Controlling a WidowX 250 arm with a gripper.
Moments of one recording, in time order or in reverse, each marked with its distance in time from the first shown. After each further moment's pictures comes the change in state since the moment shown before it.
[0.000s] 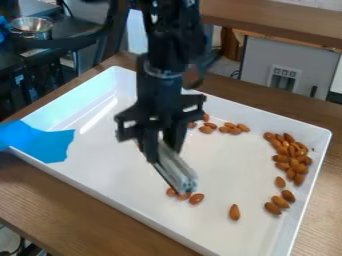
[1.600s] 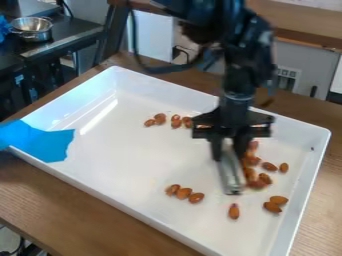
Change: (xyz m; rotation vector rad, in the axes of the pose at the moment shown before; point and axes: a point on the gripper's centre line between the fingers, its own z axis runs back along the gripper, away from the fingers) arm -0.009 -0.109 -0.053 -0.105 -0.015 -0.471
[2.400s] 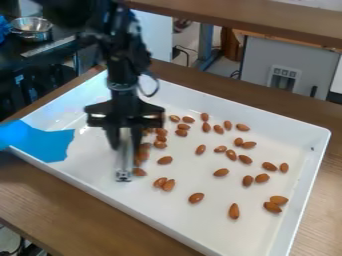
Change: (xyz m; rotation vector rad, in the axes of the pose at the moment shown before) arm 0.027 0.138 0.007 0.051 -0.022 -0.028
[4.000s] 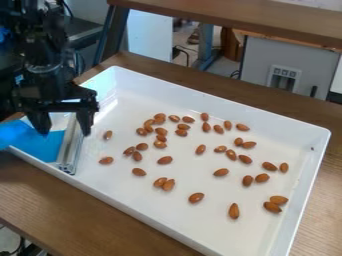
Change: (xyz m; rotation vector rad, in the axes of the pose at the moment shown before) arm 0.019 0.099 0.018 -0.005 -0.054 -0.021
